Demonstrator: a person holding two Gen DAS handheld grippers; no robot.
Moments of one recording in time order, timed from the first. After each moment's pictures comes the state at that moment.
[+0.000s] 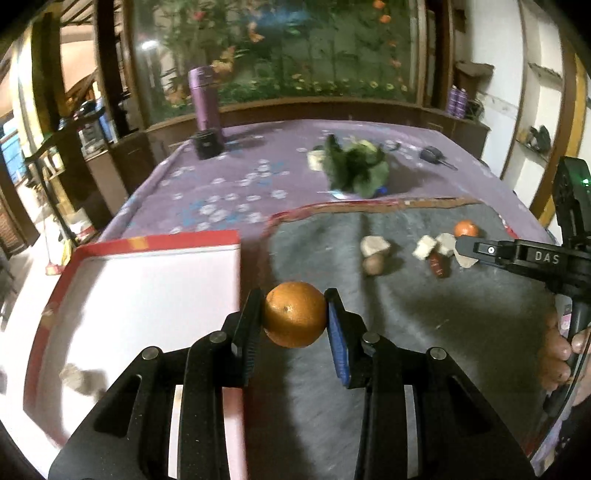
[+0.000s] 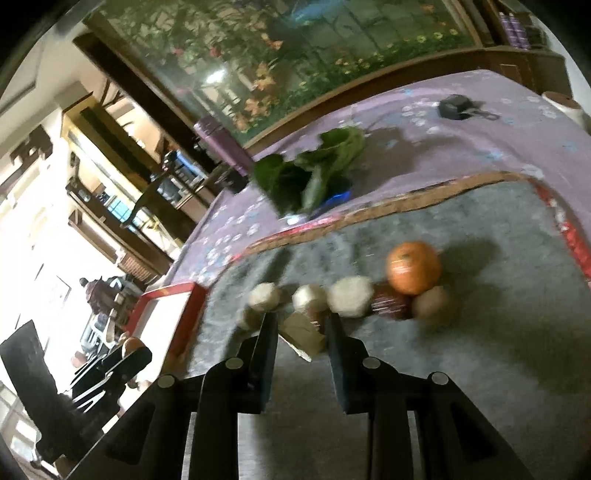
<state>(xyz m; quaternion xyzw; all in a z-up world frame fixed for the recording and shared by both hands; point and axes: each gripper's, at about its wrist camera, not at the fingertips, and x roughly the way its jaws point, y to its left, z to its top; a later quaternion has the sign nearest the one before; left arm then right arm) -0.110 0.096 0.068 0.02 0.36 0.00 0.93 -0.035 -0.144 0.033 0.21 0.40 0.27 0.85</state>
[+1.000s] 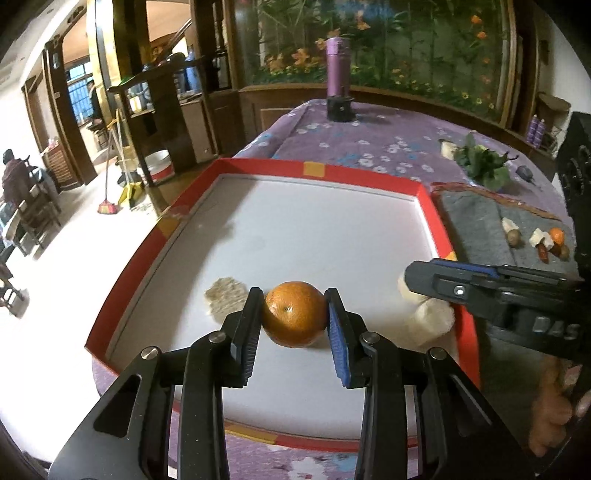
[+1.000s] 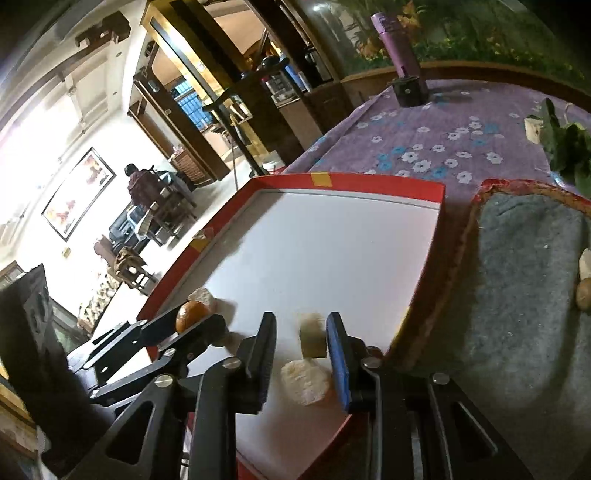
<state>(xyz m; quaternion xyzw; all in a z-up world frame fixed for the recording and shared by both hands) -0.170 0.236 0.037 -0.03 0.39 0.14 0.91 -0.082 0.118 0.028 0.06 0.44 0.43 0.79</state>
